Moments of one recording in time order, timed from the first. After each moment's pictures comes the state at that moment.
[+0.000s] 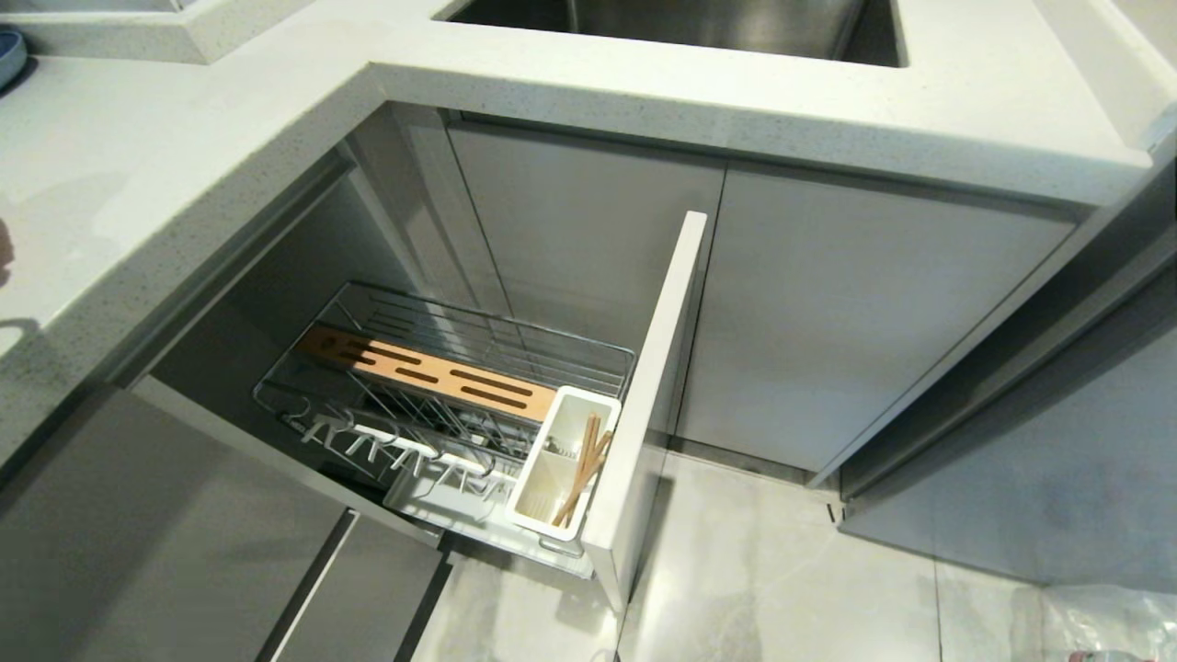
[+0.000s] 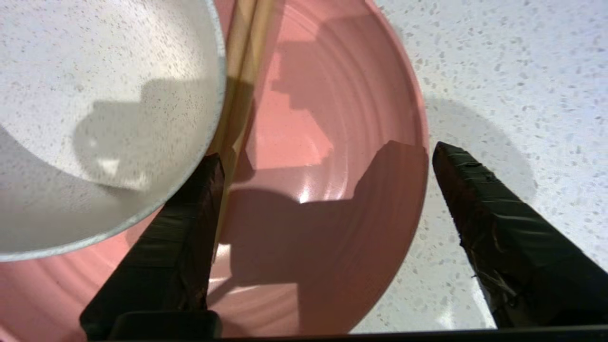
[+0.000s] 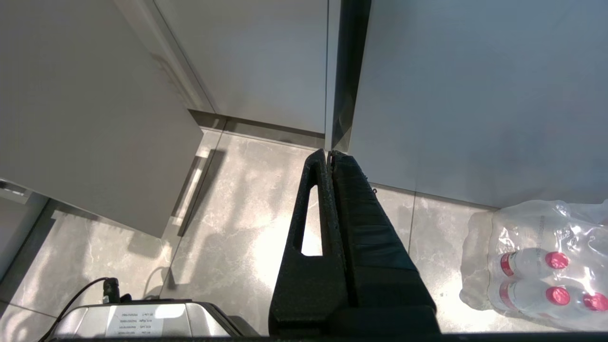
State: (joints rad) left arm 0.41 1.46 -1.90 0.85 0.15 -0.54; right arm 0.00 0.00 0.00 0.00 -0.02 0.05
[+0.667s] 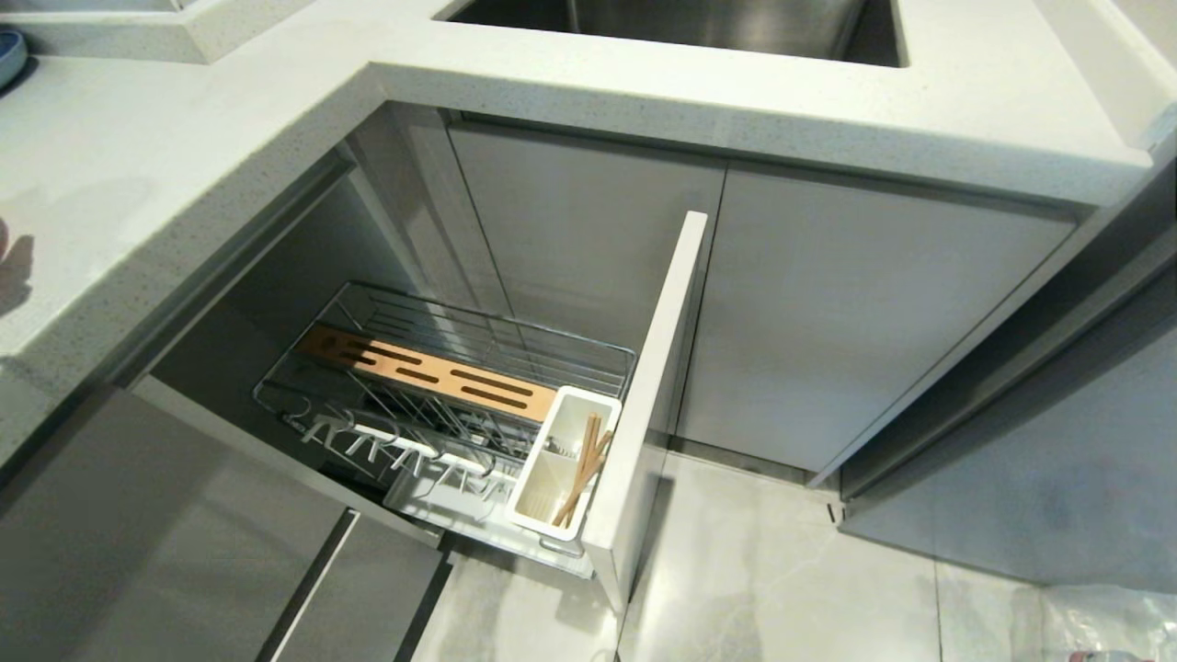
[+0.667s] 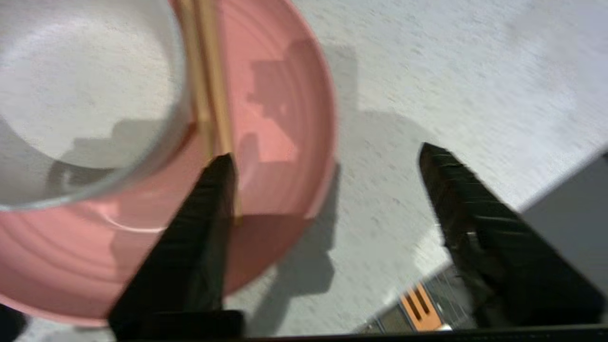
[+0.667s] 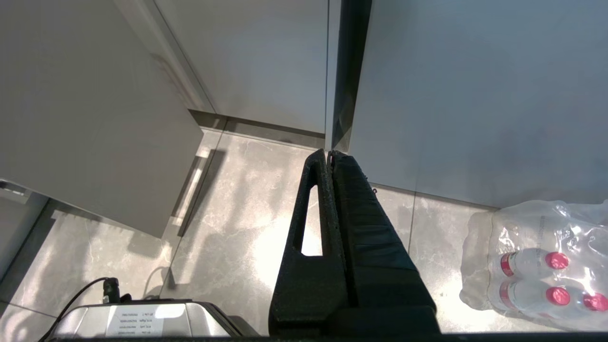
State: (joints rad) left arm 0.30 1.37 -1.90 0.85 0.15 -0.54; right arm 0.00 0.00 0.00 0.00 -0.02 0.05
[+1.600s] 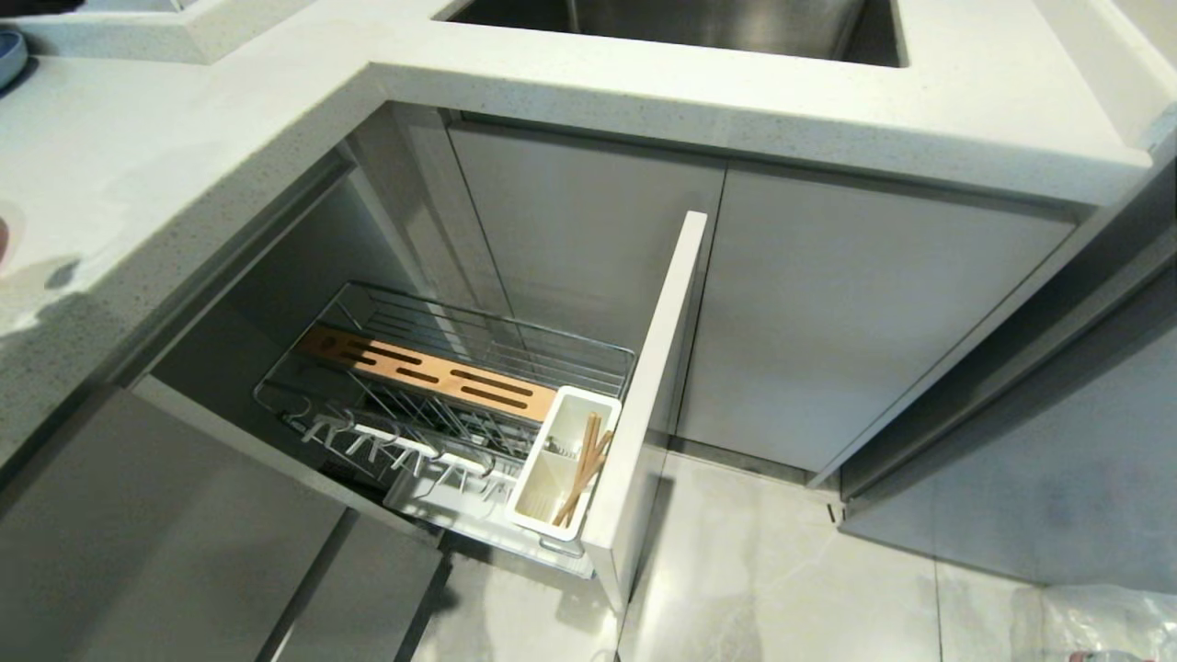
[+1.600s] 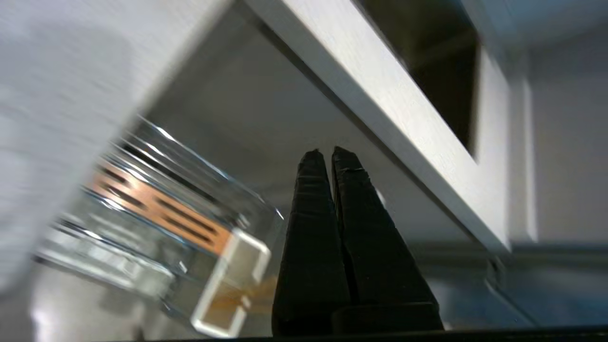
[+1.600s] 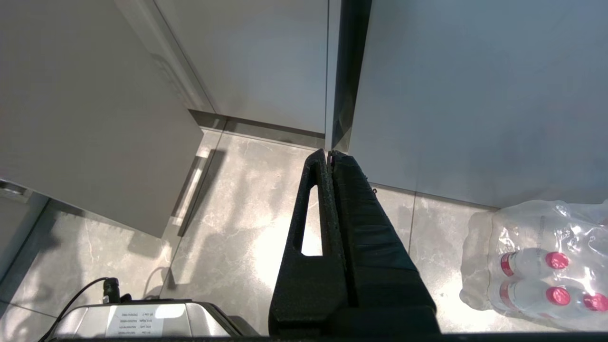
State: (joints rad) left arm -0.19 1.29 -1.85 0.59 -0.11 -0.64; right arm 0.00 0.00 0.00 0.00 -0.02 0.05
